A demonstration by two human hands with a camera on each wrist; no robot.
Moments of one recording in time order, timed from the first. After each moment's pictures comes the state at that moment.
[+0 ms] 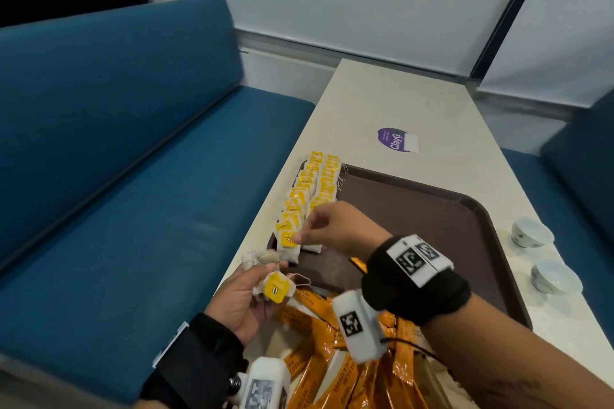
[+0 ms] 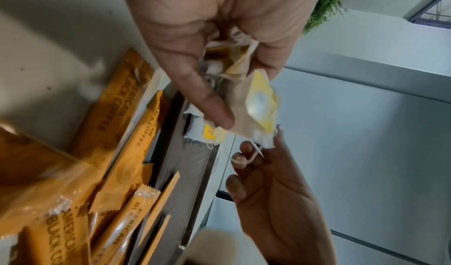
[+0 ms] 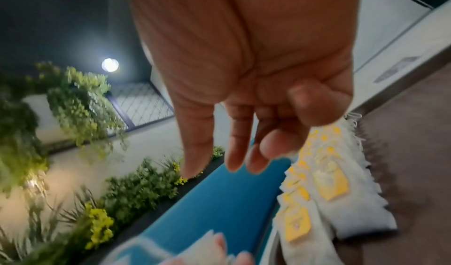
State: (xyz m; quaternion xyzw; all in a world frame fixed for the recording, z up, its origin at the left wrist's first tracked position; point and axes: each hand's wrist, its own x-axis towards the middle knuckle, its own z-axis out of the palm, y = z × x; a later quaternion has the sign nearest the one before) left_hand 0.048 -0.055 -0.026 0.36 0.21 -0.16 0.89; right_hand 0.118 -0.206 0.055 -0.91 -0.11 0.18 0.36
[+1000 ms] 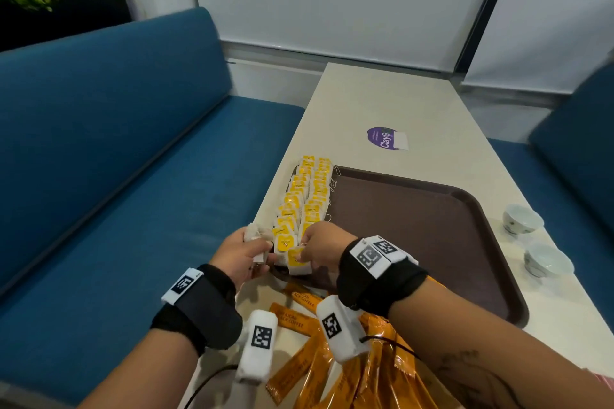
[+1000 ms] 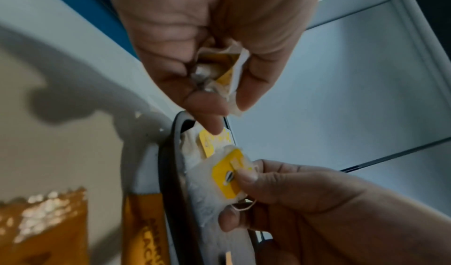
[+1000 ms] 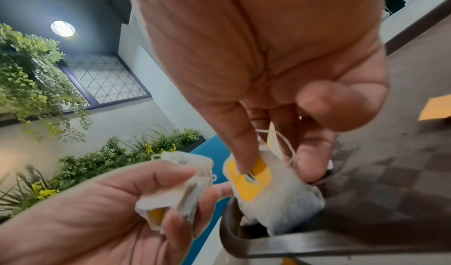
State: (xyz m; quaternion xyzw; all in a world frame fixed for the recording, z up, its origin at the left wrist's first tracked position) left_hand 0.104 -0.043 -0.013 0.64 0.15 -0.13 0.74; right_hand 0.129 -0.191 0.018 -0.91 -0.01 0.28 0.29
